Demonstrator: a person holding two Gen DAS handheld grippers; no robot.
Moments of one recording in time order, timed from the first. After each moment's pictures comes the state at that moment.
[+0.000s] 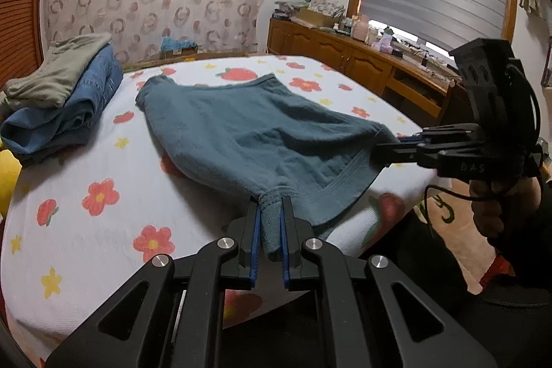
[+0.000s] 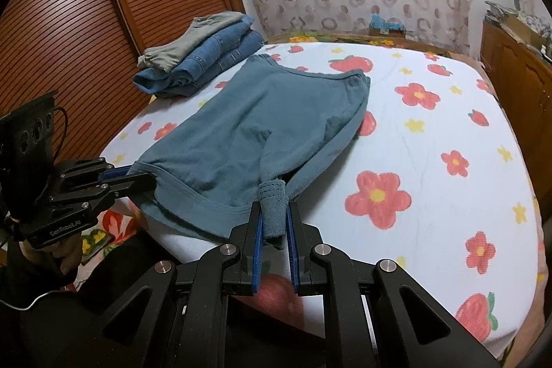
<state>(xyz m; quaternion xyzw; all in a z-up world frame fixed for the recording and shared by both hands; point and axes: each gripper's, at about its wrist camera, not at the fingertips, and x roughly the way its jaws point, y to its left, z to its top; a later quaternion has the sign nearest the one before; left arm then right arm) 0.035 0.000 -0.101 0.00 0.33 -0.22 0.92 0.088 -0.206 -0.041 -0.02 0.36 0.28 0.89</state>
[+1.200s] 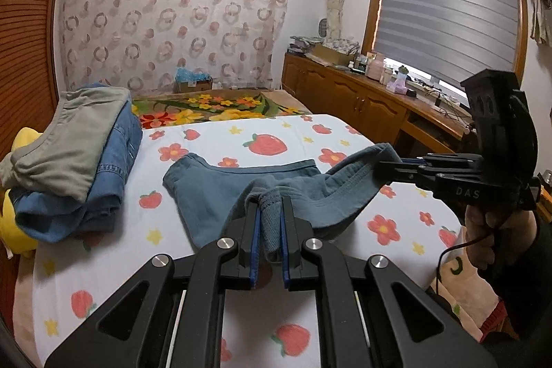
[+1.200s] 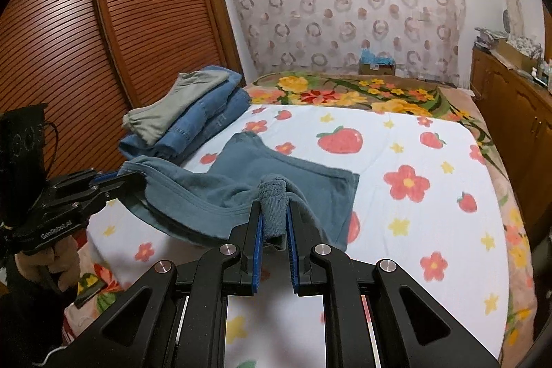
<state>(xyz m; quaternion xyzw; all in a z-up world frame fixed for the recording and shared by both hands) 0.110 0.025 -0.048 -0.02 0.28 -0.19 0.94 0.140 -0.197 0.005 -0.01 0.31 0.26 0.91</state>
